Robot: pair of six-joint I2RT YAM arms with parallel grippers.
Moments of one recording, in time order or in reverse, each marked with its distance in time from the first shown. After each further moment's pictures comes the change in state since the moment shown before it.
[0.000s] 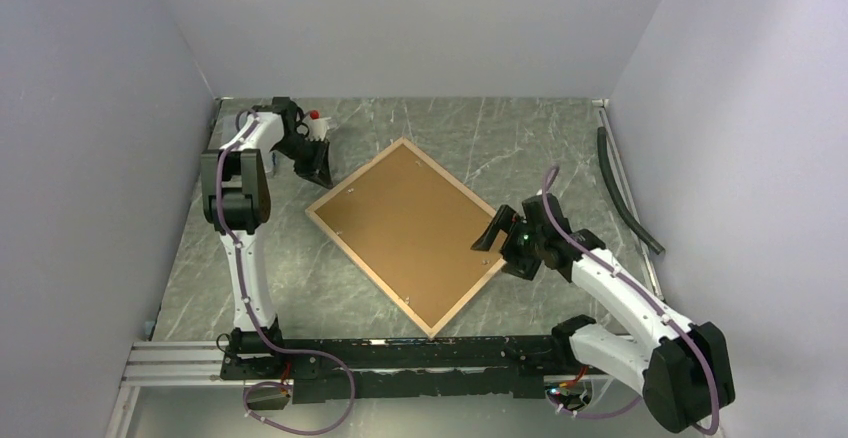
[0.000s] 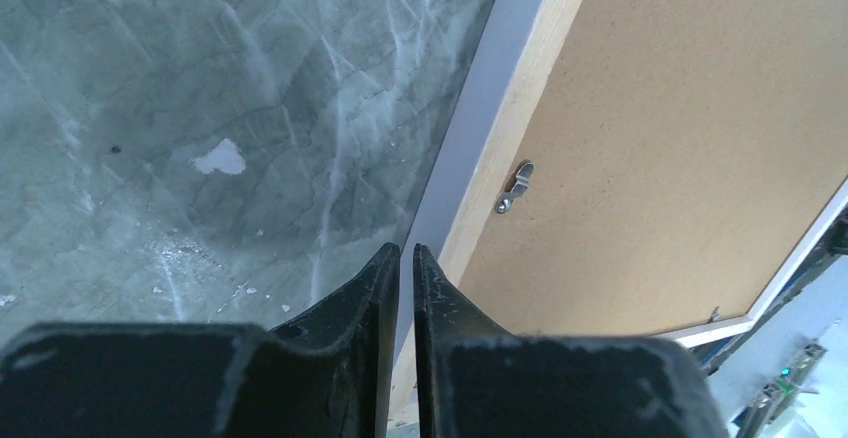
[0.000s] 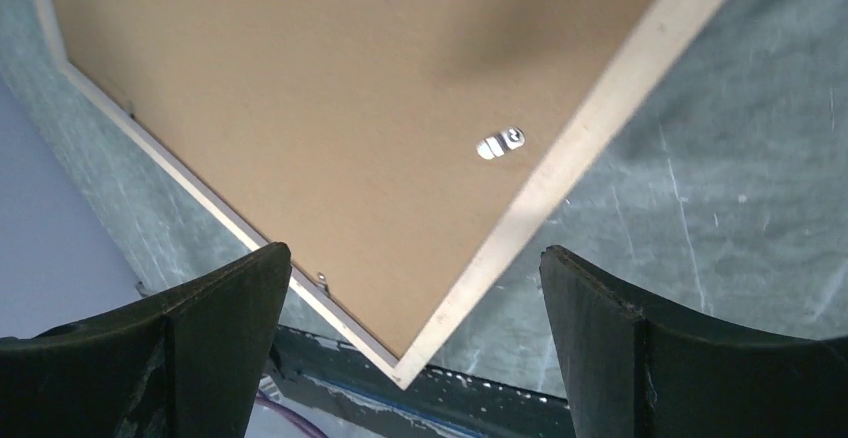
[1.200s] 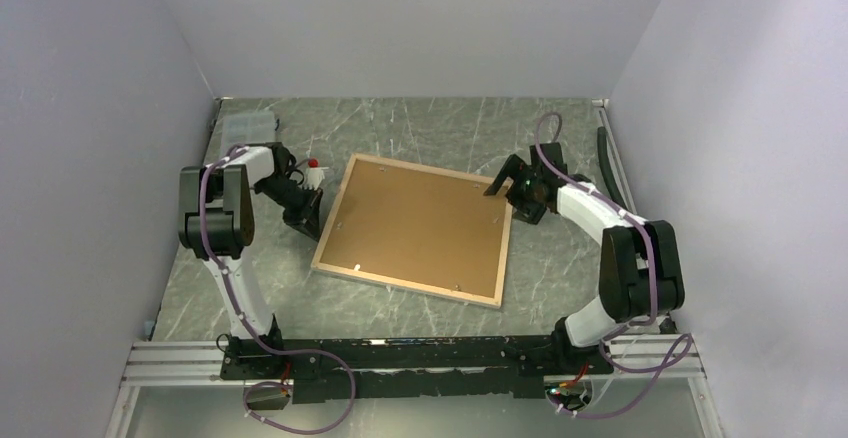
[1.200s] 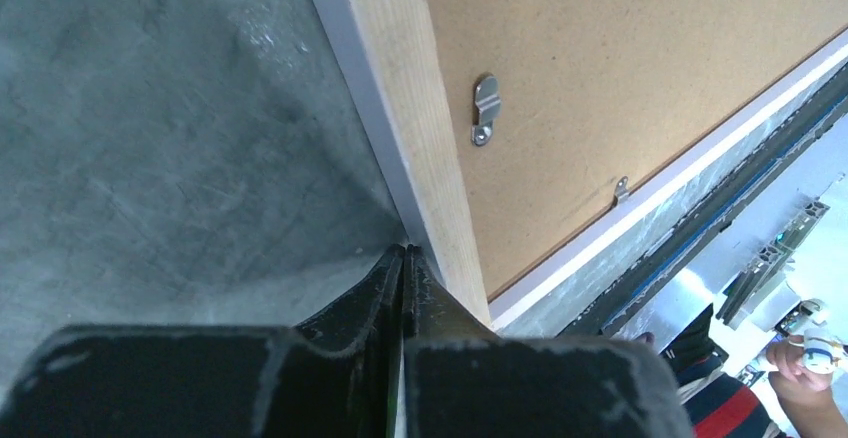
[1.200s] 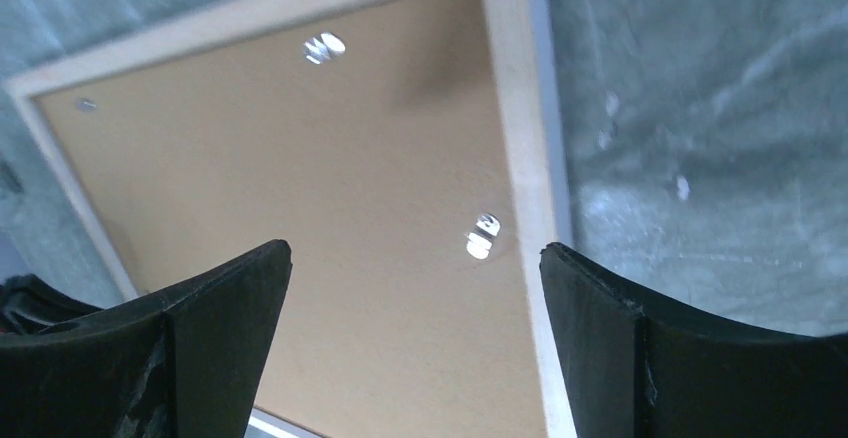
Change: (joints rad) left arm 0.032 -0.279 -0.549 -0.014 0.006 0.195; right arm -0.232 0.520 0.253 0.224 -0.003 -0.151
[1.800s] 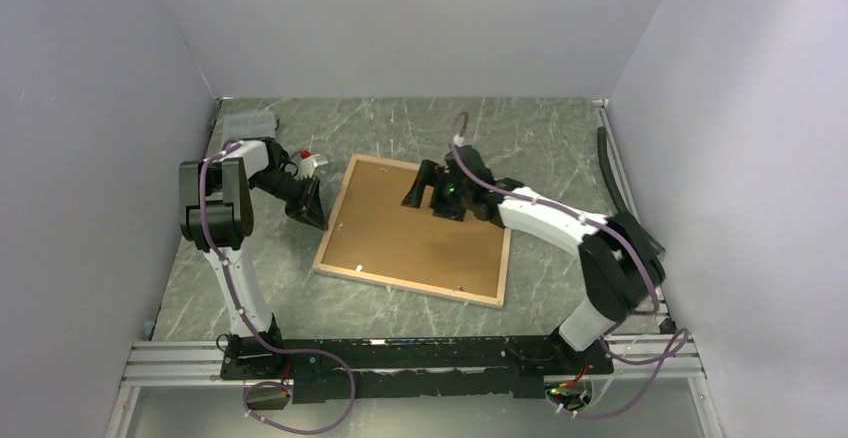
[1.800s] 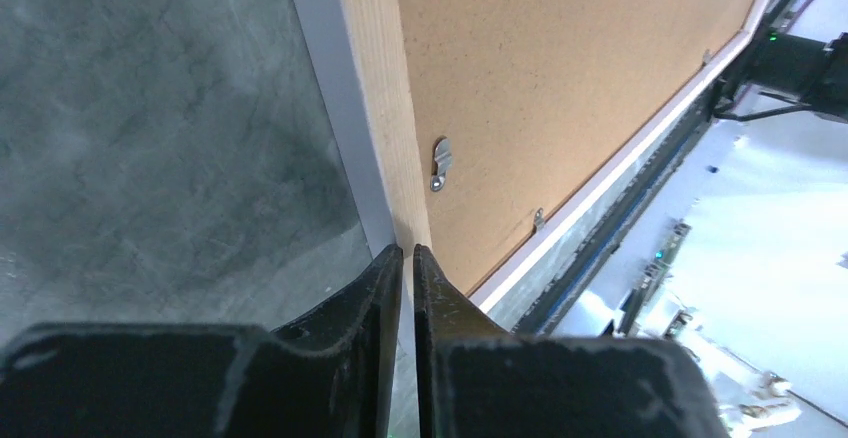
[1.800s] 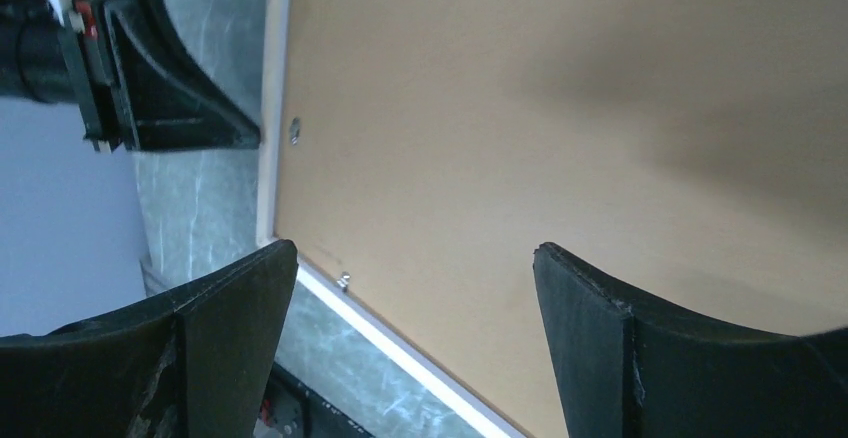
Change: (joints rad) left arm 0.042 0.060 0.100 -0.046 0.166 -0.055; right arm 0.449 0.013 0.137 0.132 0.054 0.062
